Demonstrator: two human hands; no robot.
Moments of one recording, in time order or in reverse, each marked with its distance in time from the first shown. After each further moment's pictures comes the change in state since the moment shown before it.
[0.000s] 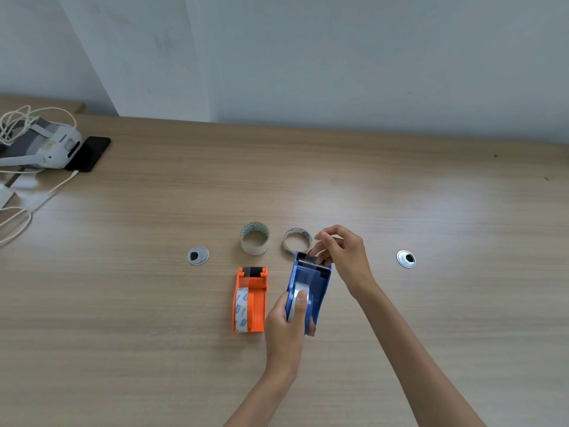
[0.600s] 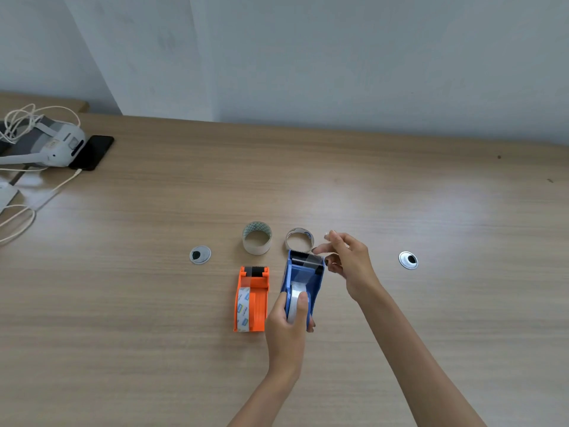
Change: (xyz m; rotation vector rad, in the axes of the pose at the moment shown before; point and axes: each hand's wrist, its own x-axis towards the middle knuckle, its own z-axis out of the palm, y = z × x) left_hand 0.004 -0.012 0.003 -0.010 0.087 0.005; right_hand -0.003 0.002 -0.002 0.192 0.018 0.219
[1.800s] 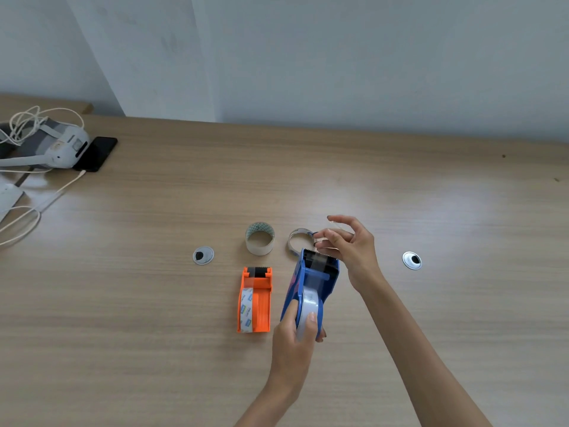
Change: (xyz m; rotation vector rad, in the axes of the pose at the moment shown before) left_hand -0.014 -0.006 -0.009 -0.037 -0.196 0.075; right_hand 0.003 -0.013 0.004 0.058 -0.045 -0.183
